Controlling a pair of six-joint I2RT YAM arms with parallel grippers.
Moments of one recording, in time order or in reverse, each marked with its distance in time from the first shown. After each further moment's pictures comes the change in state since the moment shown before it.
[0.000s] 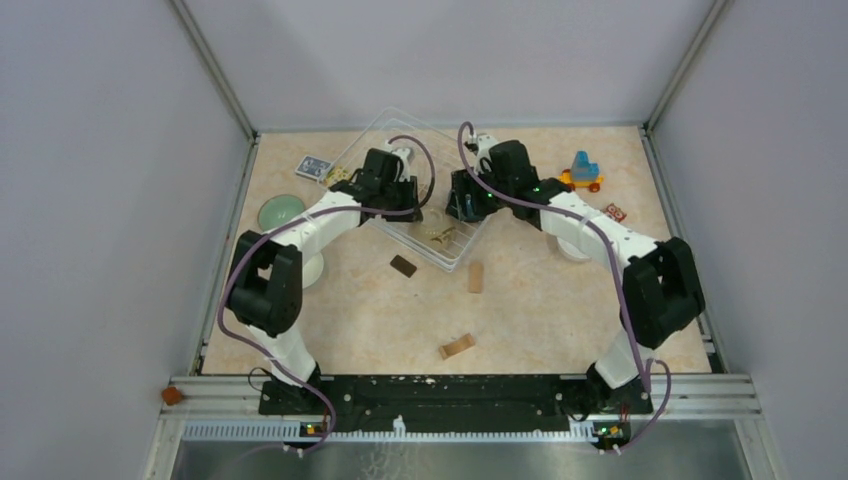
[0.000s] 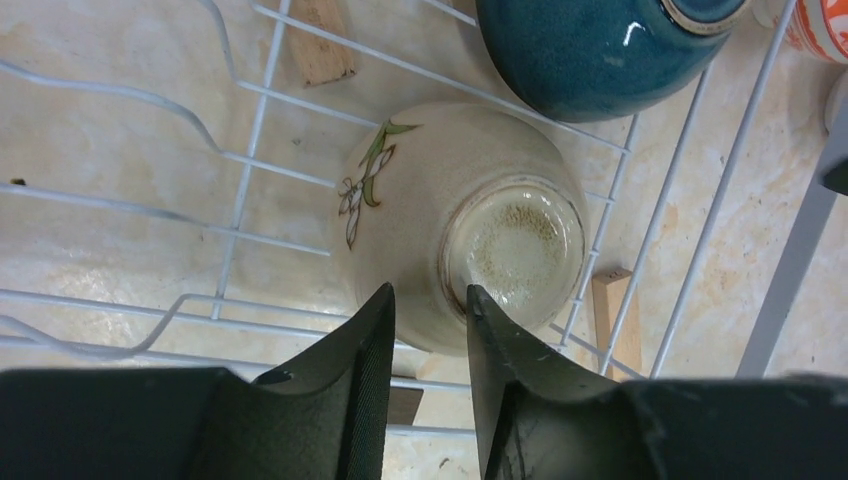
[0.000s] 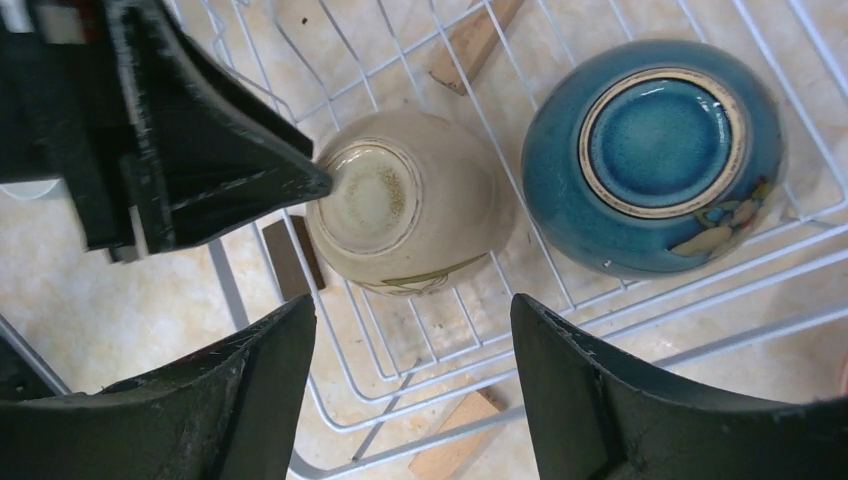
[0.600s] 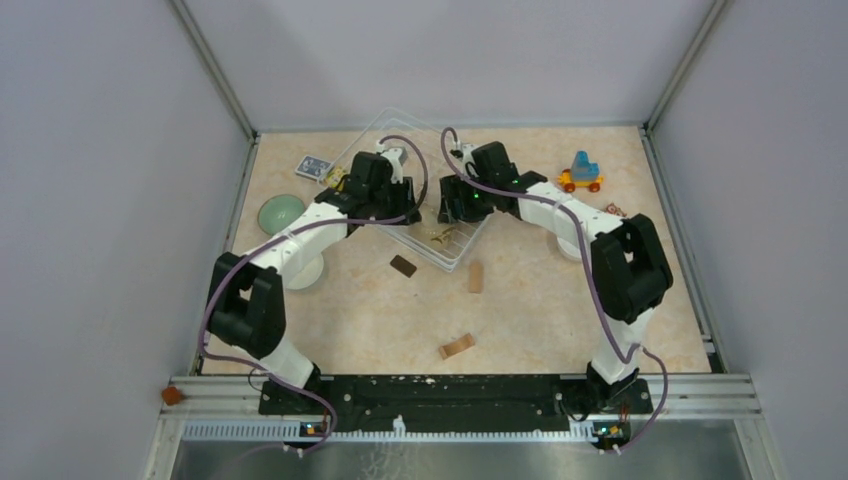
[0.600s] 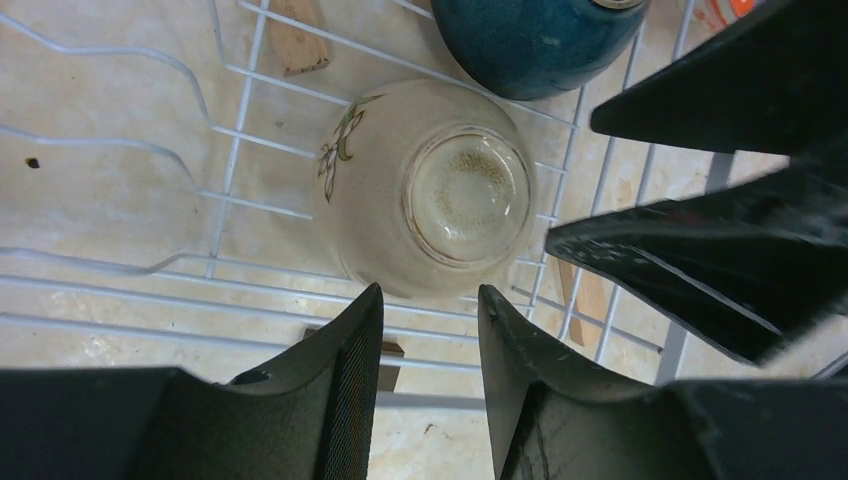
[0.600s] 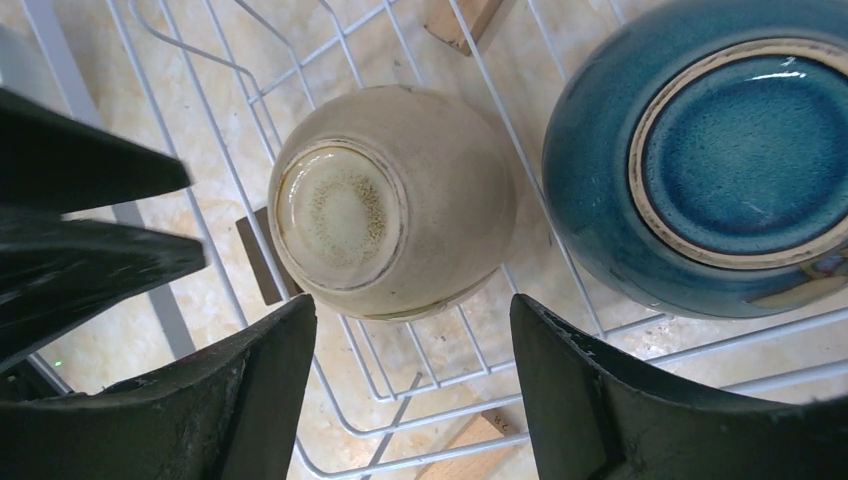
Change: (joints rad) left arm 0.000 -0.130 -0.085 0.018 0.034 0.002; right arm 0.005 0.196 0.116 -0.074 -0.047 0.011
